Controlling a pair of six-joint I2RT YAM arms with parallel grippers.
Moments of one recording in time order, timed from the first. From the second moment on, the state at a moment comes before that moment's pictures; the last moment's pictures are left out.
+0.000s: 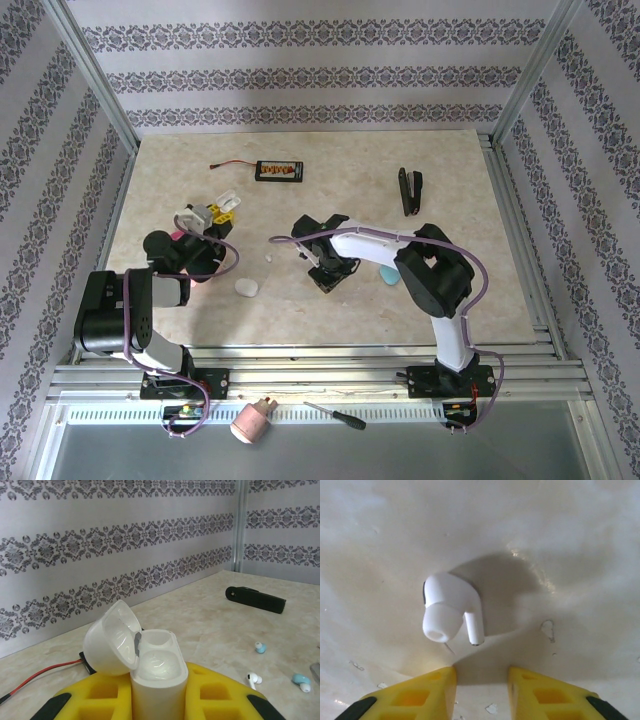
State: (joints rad) left arm 0.13 1.52 0.34 1.29 0.77 0.04; right arm 0.81 2.00 1.38 -0.94 0.01 0.11
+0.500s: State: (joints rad) left arm 0.14 1.51 0.29 1.29 0.70 0.14; right arm 0.84 2.13 1.82 -1.18 0.05 0.01
